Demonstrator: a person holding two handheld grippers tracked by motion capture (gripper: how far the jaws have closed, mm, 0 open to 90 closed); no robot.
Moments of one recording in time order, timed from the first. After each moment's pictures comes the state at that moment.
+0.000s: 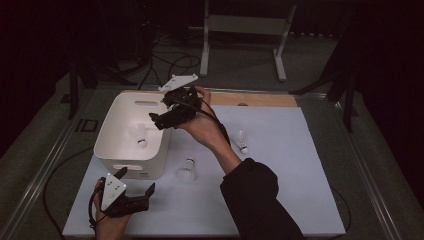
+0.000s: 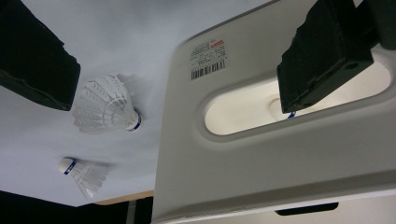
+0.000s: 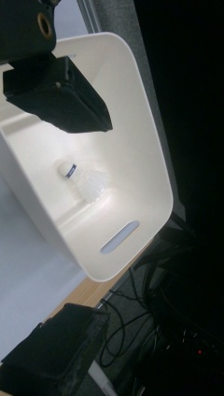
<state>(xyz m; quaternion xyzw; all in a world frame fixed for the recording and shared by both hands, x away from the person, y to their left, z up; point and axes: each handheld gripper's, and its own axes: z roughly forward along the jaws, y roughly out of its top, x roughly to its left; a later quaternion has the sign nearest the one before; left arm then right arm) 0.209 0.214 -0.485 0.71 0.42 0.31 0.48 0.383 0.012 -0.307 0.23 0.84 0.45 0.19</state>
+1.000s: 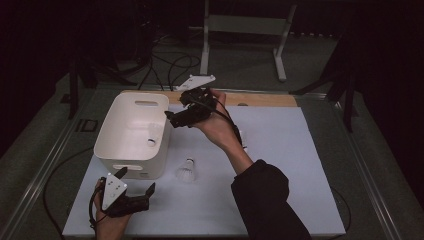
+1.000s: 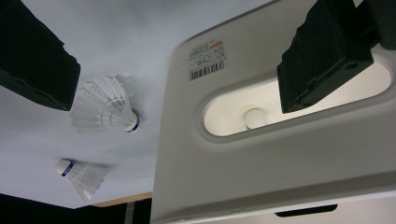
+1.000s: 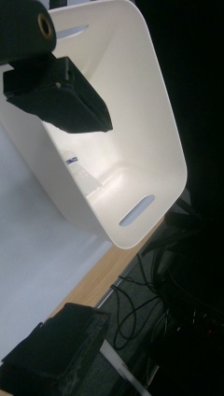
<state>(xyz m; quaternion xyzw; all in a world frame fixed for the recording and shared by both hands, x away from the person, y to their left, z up) 0.210 0.213 -0.485 0.71 0.42 0.31 0.47 0.390 -0.021 -0.314 0.26 0.83 0.45 0.20</state>
